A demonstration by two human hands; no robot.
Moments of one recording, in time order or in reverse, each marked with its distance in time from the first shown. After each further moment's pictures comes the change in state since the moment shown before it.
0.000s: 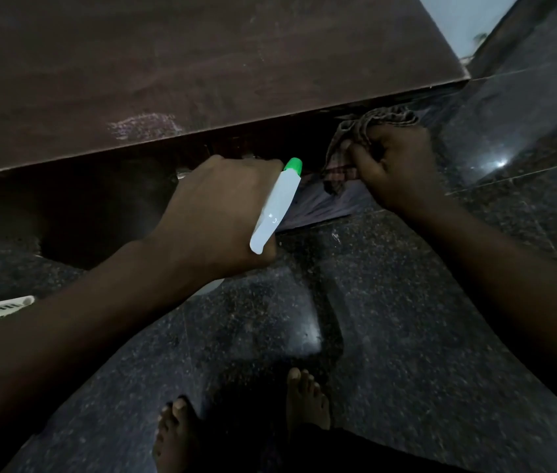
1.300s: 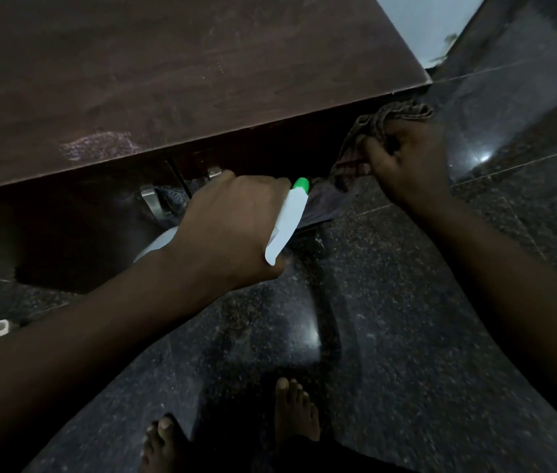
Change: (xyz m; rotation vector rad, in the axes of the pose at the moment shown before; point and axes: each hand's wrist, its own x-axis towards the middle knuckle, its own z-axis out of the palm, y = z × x) left_hand 0.031 0.023 0.026 0.038 -0.006 0.163; right_hand 0.000 0.044 -0.023 0.026 0.141 0.087
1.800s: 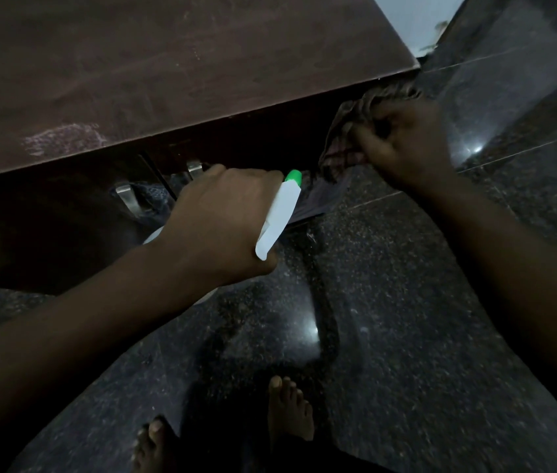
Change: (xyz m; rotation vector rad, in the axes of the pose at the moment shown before) left_hand 0.007 0.008 0.005 -0.028 0.014 -0.003; right_hand 0.010 0.016 -0.007 -0.065 -0.073 -0.125
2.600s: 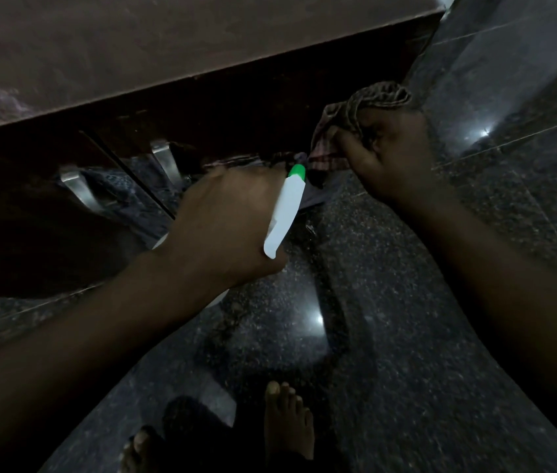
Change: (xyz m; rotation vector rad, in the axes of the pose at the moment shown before) left_hand 0.011 -0.007 0.058 -0.024 -0.032 -0.051; right_hand -0.029 0.020 0.046 0.051 -0.039 0.026
